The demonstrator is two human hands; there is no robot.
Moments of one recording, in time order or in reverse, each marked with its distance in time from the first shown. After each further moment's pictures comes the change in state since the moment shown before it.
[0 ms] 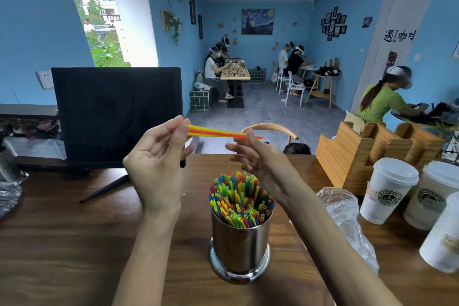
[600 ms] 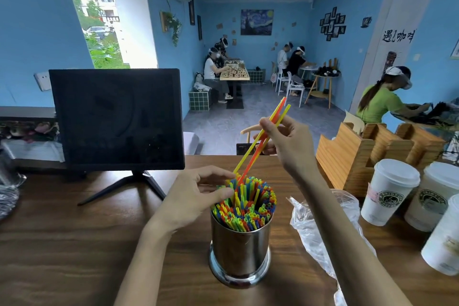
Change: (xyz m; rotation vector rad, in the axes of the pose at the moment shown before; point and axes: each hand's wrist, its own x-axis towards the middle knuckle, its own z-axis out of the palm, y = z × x) left_hand 0.002 -0.056 -0.032 0.429 -0.832 -0.339; right_hand 0.007 -0.033 -0.021 -0.466 0.286 -0.397
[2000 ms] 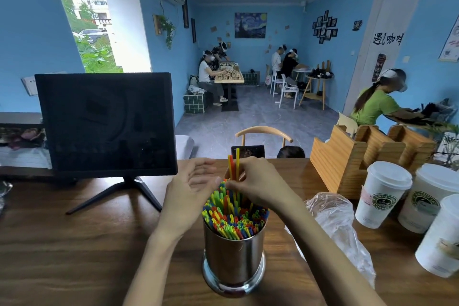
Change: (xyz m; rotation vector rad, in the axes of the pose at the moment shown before) left_hand 0.015 -0.014 0.017 0.008 0.324 0.049; right_hand -0.013 0.033 0.022 -0.838 -0.430 -0.106
